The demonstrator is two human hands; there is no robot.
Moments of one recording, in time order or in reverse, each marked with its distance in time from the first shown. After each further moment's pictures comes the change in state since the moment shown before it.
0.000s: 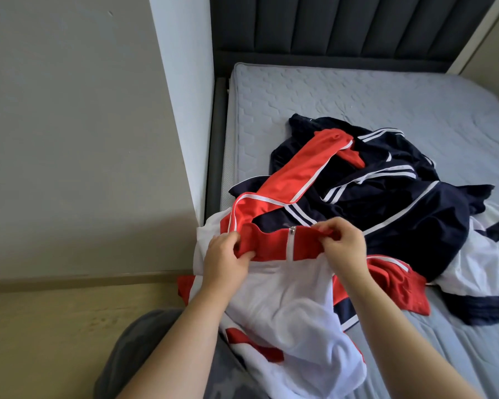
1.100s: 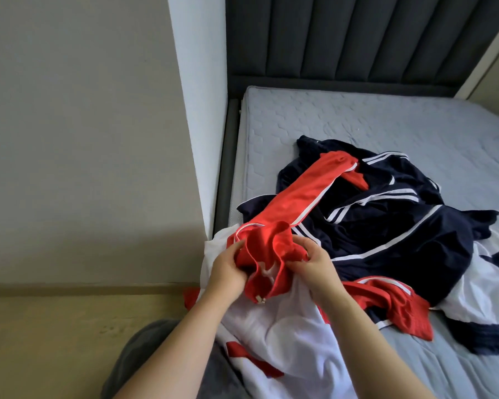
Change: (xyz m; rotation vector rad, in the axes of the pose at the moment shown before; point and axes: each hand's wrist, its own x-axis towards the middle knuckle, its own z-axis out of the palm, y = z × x) left_hand 0.004 0.023 -0.018 -0.316 -0.034 -0.136; right_hand -0.023 -0.037 0.025 0.379 -0.419 0.116
